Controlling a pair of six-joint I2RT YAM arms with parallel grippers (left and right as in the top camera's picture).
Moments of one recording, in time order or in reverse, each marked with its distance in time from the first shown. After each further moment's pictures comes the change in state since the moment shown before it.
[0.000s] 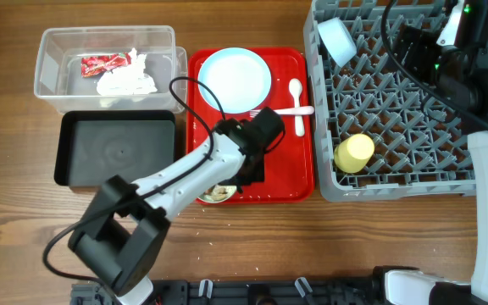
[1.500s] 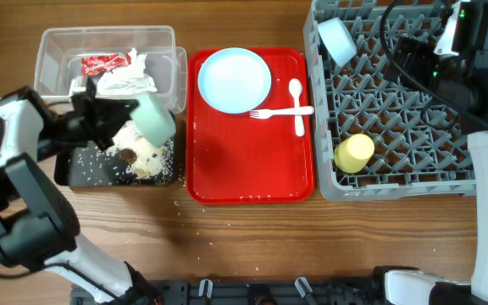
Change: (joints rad) left arm 1.173 0.092 0.109 -0.711 1.572 1.196; right arm 0.000 0.000 0.000 -0.086 0.000 0.000
